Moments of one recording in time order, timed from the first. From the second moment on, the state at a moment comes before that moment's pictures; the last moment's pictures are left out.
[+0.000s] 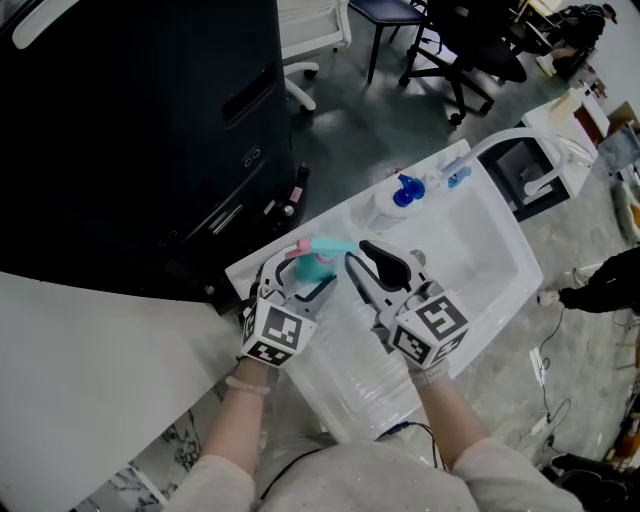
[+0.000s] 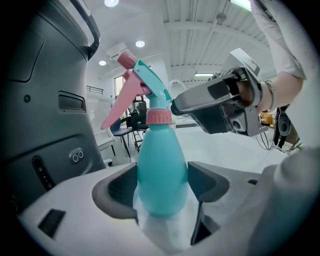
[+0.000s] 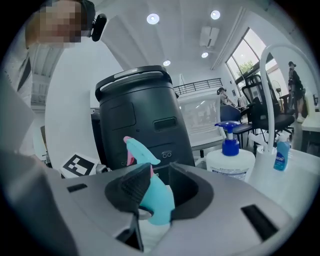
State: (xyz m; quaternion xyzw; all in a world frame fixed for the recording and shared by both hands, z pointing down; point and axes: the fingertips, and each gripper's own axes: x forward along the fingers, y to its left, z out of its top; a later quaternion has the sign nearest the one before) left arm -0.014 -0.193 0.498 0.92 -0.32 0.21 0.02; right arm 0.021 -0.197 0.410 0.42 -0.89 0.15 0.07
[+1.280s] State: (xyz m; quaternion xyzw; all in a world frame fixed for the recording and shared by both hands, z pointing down) left arm -0.015 -0.194 0.496 0.92 -0.32 0.20 0.02; right arm -0.003 -0.187 0.394 0.36 -0.93 0.09 0.05
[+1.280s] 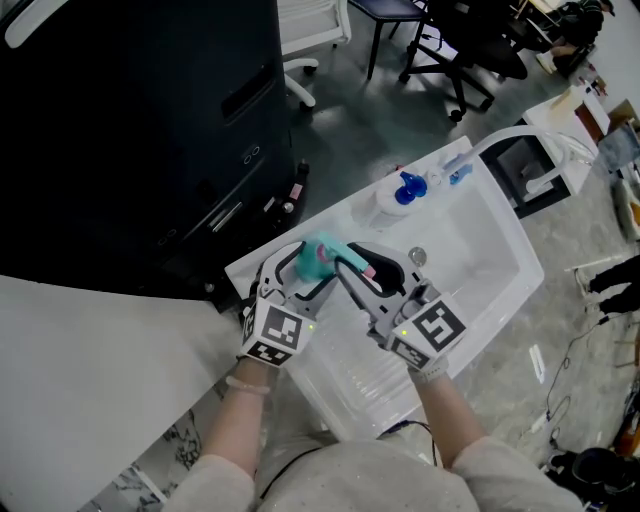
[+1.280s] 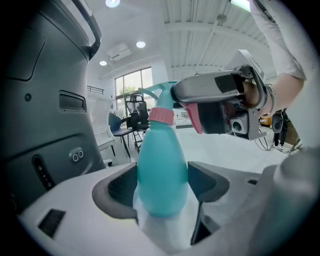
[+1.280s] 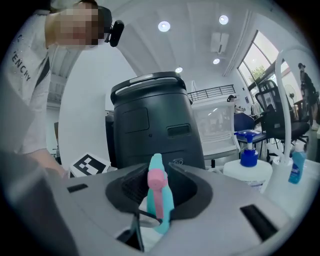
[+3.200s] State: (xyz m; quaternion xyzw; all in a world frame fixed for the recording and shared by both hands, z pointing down) left arm -0.036 -0.173 0.444 0.90 -0.41 0.15 -0.01; right arm 0.068 -0.129 0.259 0.34 -0.94 0.00 0.02
